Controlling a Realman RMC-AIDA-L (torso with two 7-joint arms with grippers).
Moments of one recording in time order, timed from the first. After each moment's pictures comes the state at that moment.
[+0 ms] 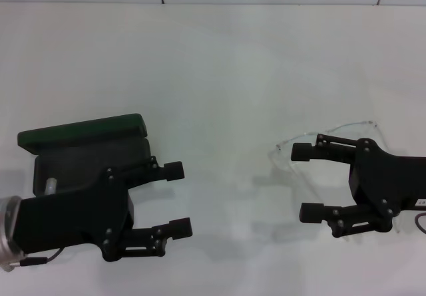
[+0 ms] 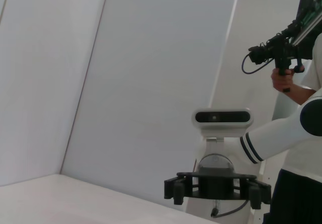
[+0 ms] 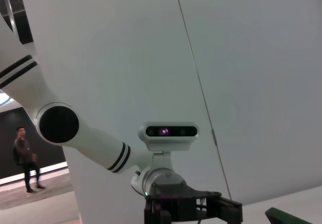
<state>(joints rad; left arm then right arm) -0.37 -1.99 1.06 0.35 1.55 1.88 -1.01 0.48 2.00 -1.04 -0.42 -1.57 -1.88 1.09</state>
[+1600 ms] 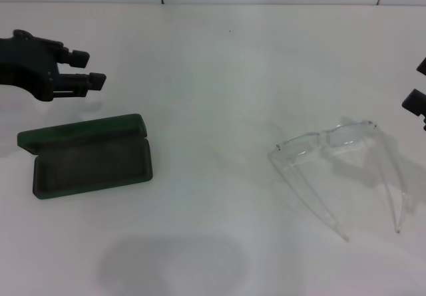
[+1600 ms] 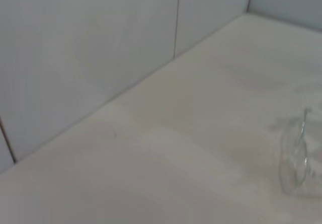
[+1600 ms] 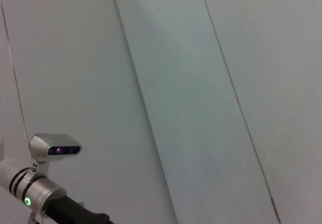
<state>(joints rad) -0.50 -2.05 0.77 1.40 2.24 1.74 -1.91 0.31 1.99 -0.68 -0.40 -1.45 -1.85 1.08</state>
